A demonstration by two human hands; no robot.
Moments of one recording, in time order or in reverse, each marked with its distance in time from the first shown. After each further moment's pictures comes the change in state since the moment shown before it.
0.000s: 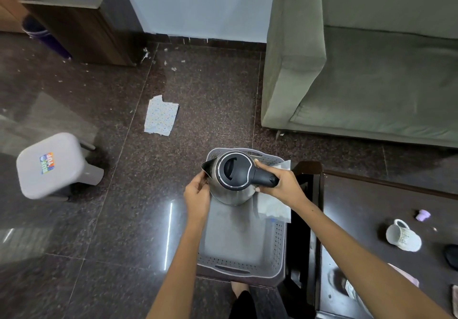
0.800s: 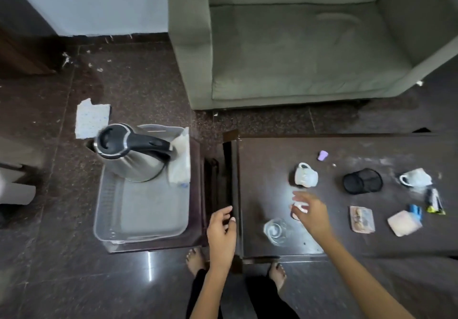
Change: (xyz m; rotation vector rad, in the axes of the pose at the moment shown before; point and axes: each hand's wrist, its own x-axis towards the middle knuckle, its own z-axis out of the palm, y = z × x) left_hand -0.266 -0.089 0.210 0.270 -0.212 0.068; right_hand -0.290 0.200 -0.139 0.002 0.428 0.536
